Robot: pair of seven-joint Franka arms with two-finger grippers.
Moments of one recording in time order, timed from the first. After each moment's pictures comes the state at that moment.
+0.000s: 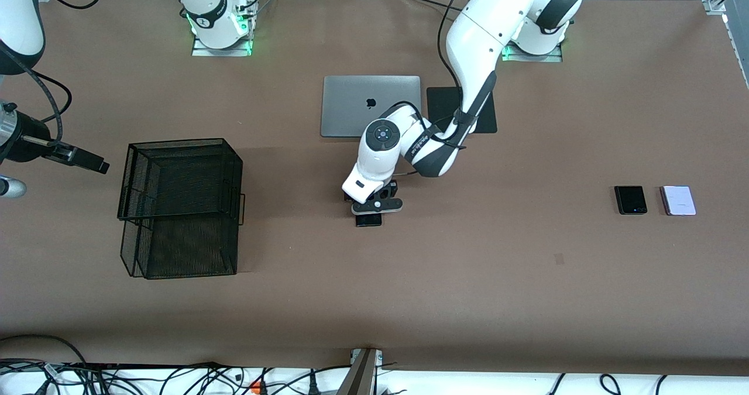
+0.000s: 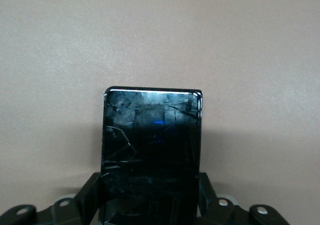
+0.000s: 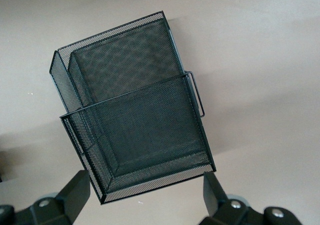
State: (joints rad) left arm -0.69 1.00 -0.08 -1.25 0.05 2.41 -0.92; right arm -0.23 0.22 0.20 -1.51 -0.02 1.68 0.24
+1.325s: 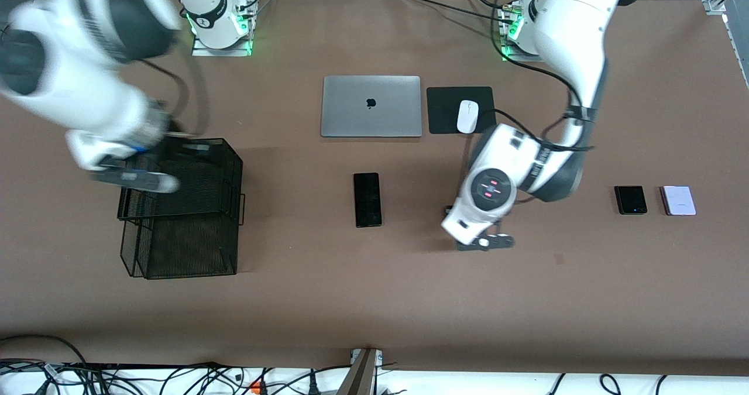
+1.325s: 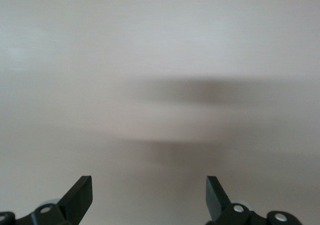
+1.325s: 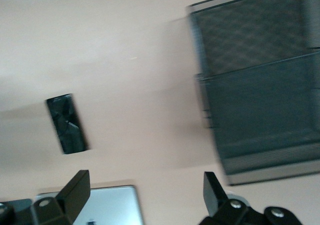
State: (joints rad) left arm -0.35 0.75 -0.02 -1.34 0.15 1.87 -0.48; right arm 0.03 0.32 0.39 -1.51 0.00 1.81 0.57
